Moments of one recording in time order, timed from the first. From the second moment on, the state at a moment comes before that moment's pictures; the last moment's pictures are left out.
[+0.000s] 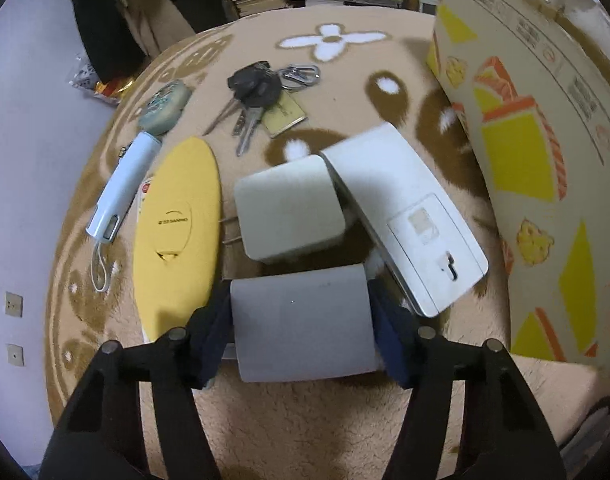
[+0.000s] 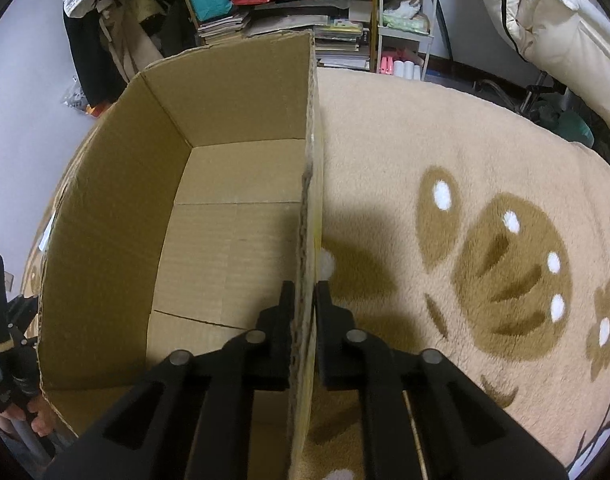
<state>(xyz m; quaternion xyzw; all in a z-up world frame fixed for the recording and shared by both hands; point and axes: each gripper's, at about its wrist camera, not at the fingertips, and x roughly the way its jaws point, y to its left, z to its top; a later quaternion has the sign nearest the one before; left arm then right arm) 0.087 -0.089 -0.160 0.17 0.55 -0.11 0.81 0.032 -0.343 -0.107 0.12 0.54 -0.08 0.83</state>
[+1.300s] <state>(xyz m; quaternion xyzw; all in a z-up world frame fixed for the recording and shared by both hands) 0.053 -0.078 -0.066 0.14 0.44 -0.12 0.88 0.028 -0.346 -0.110 0.12 0.54 -0.09 0.83</state>
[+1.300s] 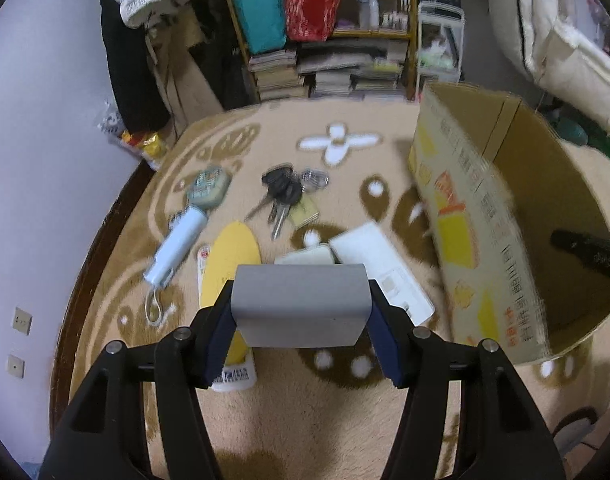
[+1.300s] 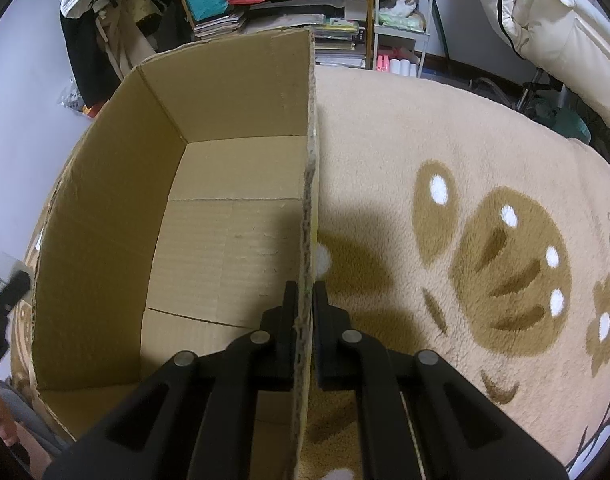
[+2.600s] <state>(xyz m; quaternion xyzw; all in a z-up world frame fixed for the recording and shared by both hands) 0.056 -0.195 0.005 0.14 0.36 -0.24 0.89 0.029 -0.342 -0.113 0.11 0.54 -0.08 0.83</state>
